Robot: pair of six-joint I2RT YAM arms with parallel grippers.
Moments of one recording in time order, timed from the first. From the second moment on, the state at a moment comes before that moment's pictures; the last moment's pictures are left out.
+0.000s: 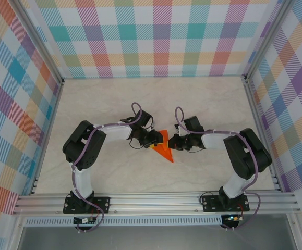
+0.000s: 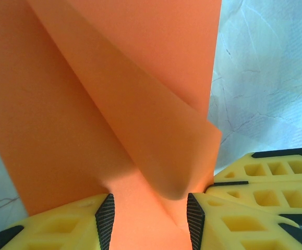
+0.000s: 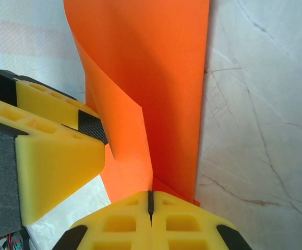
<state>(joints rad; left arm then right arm) -0.63 1.92 1.12 -0.27 0.50 -0.81 0.46 1.68 0.72 -0.04 -0.59 0.55</state>
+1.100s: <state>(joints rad) -0.63 1.92 1.12 -0.27 0.50 -0.80 0.45 1.68 0.71 -0.07 -0.56 0.55</state>
